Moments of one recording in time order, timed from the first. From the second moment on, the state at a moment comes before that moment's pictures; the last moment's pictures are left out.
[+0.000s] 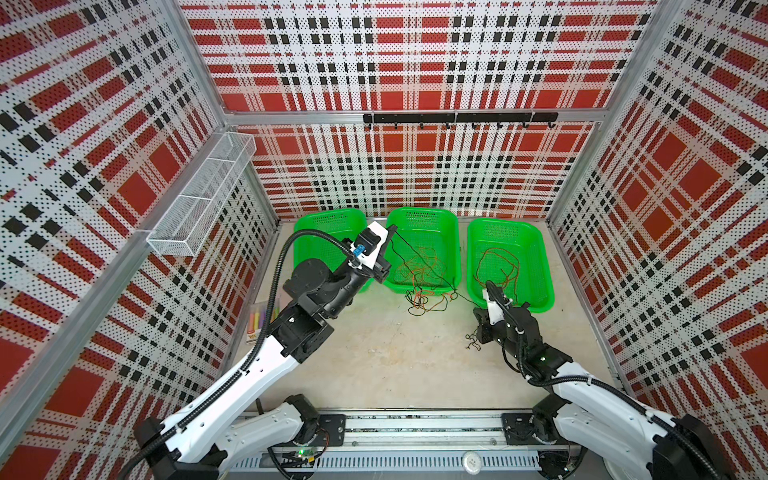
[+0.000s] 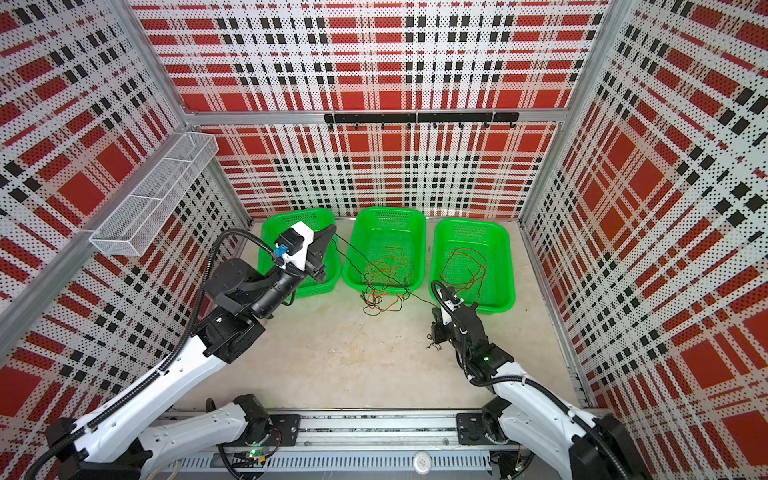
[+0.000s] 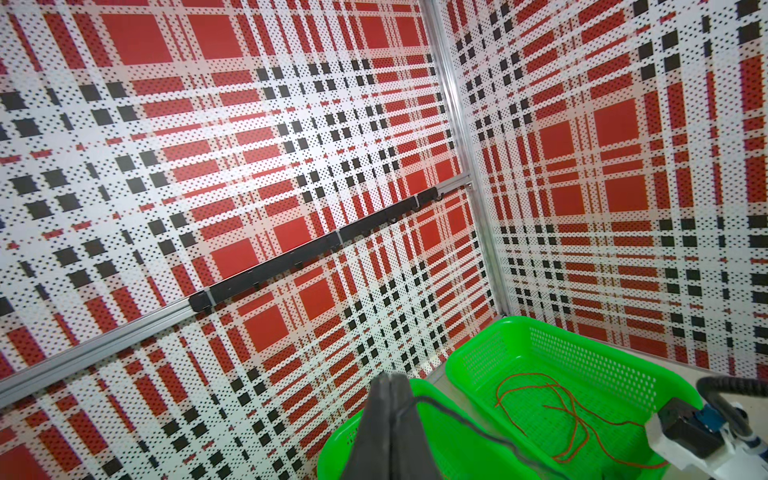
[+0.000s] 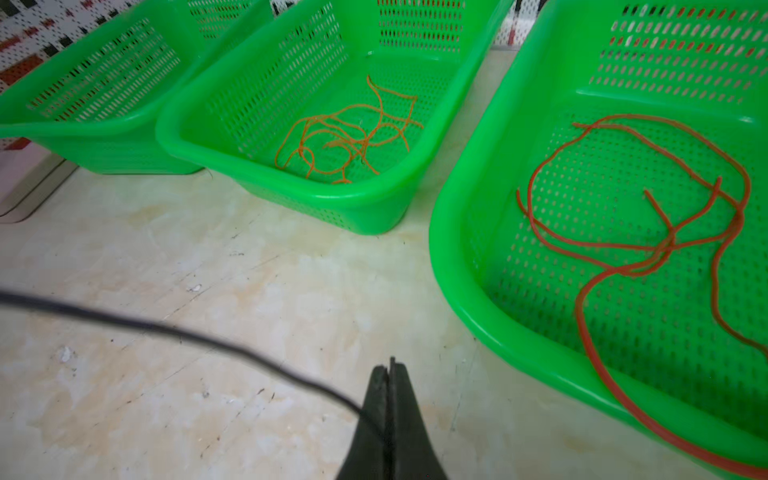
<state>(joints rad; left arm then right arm) -0.70 0.98 1.06 0.18 -0.04 0.36 0.53 0.93 0.33 0.11 0.07 0.26</state>
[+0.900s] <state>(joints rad) -0.57 0.94 1.04 0.18 0.16 0.24 0.54 1.04 0.35 0.07 0.11 0.31</state>
